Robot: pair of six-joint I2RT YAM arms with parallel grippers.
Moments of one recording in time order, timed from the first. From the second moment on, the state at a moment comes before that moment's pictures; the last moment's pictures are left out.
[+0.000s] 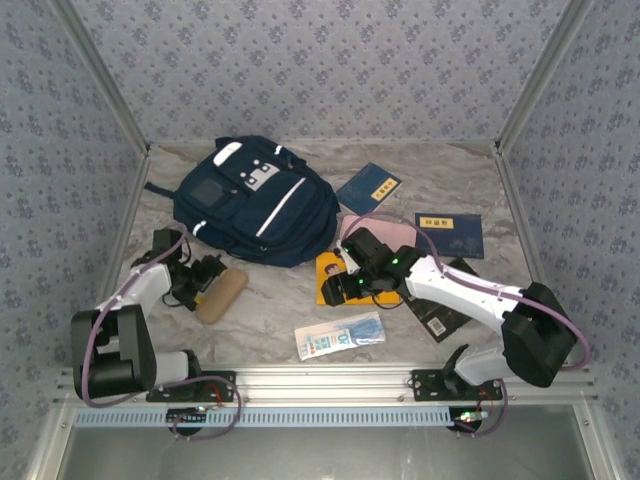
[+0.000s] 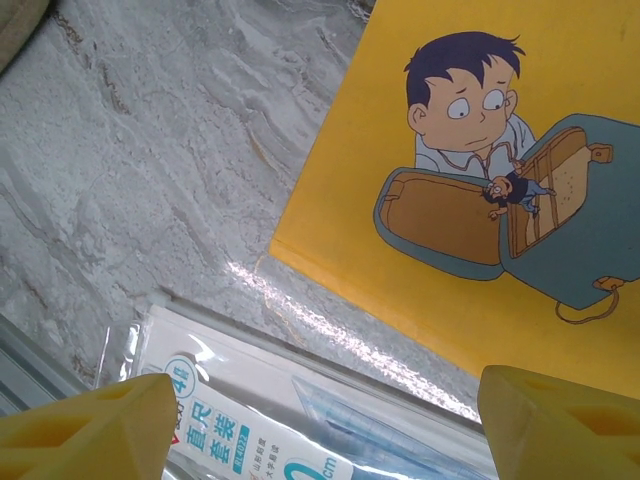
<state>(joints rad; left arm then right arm) 0.10 1.27 0.59 -0.58 0.31 -0.77 0.82 1.38 0.91 -0.59 -0.19 0.43</state>
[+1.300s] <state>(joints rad) -0.28 1.47 0.78 -0.72 0.09 -0.73 0.82 1.36 0.88 -0.56 -0.19 0.42</state>
